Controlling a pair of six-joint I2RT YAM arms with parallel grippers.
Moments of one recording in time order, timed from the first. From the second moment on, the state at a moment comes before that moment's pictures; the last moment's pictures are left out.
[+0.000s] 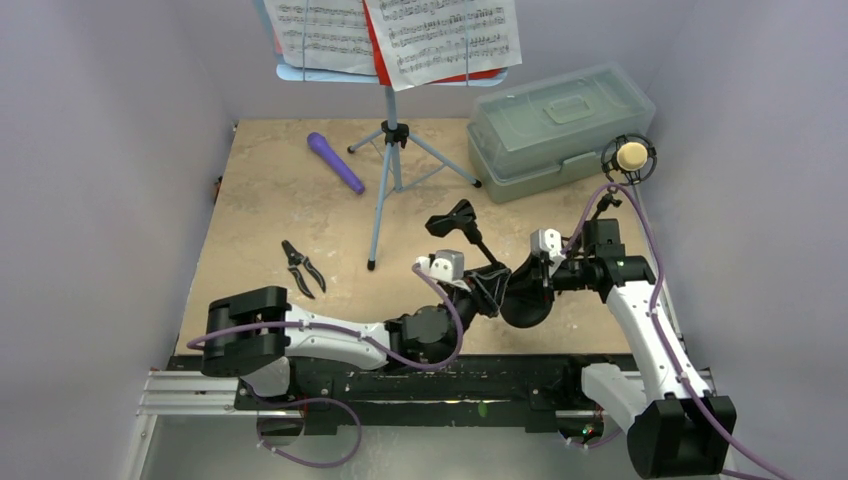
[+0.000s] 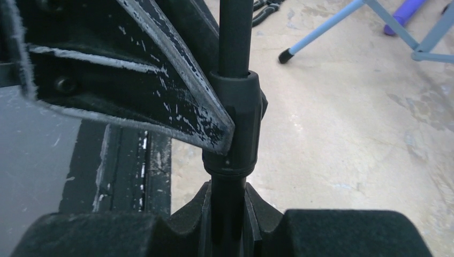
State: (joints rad) left arm -1.44 1.61 0.77 1.11 -0.83 -0.43; right arm 0.06 0.96 0.74 -0.89 -1.26 -1.04
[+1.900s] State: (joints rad) left arm -1.16 1.39 0.42 1.28 -0.06 -0.31; right arm 0.08 0.96 0.74 -0.92 -1.27 -1.07
